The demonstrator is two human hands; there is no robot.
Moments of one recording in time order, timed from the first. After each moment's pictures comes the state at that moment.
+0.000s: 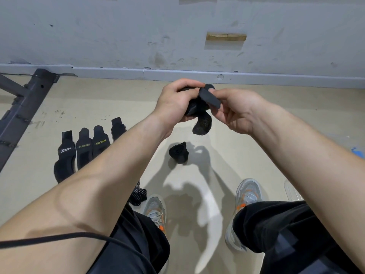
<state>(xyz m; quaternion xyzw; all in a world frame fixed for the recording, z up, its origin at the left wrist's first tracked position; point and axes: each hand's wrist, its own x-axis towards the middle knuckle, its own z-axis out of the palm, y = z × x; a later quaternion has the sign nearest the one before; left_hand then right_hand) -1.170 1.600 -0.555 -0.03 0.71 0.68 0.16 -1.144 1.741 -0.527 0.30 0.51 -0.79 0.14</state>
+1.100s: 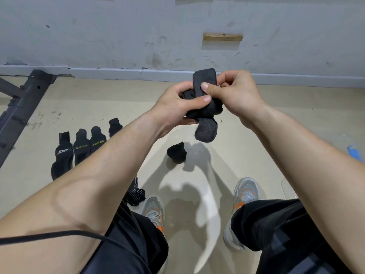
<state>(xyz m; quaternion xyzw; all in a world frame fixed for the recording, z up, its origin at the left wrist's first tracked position) -1.163 1.596 -0.551 0.04 0.70 0.66 0.25 -1.159 1.763 -0.545 0.09 0.80 -0.59 -0.01</state>
